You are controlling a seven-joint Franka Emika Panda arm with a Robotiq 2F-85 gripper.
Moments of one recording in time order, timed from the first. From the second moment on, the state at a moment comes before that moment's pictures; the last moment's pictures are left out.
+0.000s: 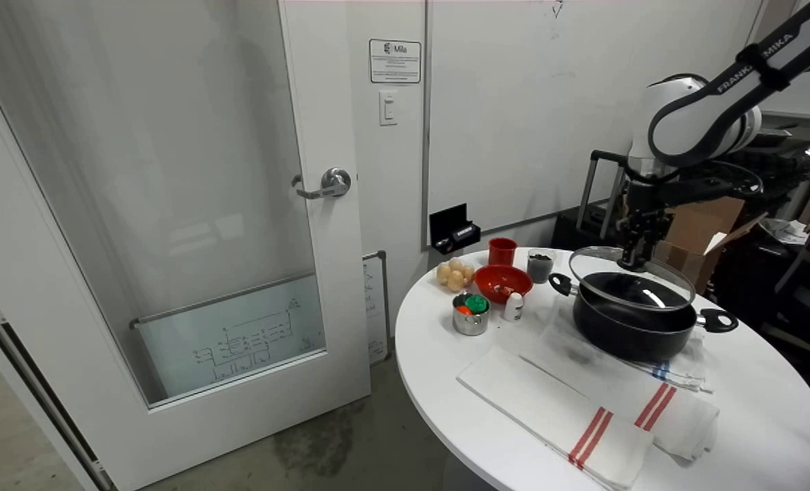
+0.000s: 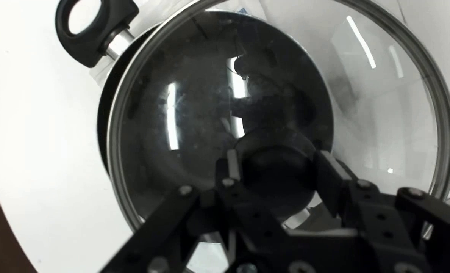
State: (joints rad) arm -0.01 0.63 -0.09 -1.87 0.01 2.38 0.21
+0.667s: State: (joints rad) arm 0.18 0.61 -0.05 -1.86 -0.11 2.33 0.22
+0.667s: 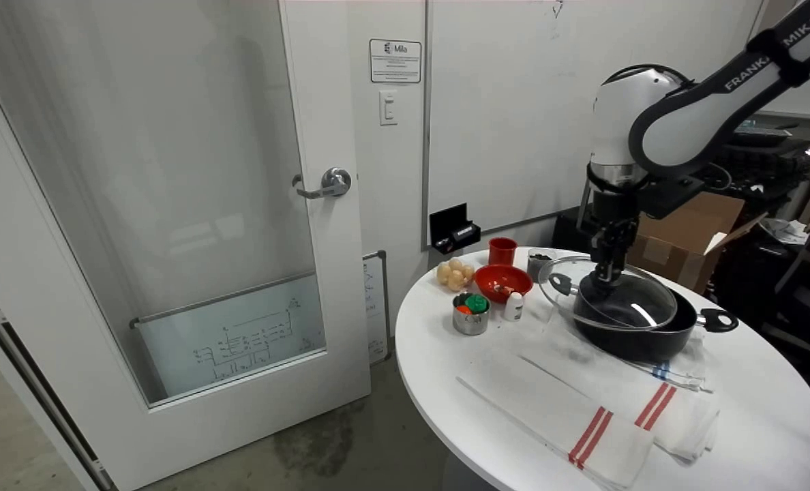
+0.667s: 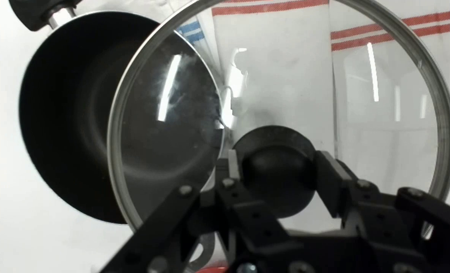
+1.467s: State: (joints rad) arm 0.28 0.84 -0.01 -1.63 -0.16 2.27 0.21
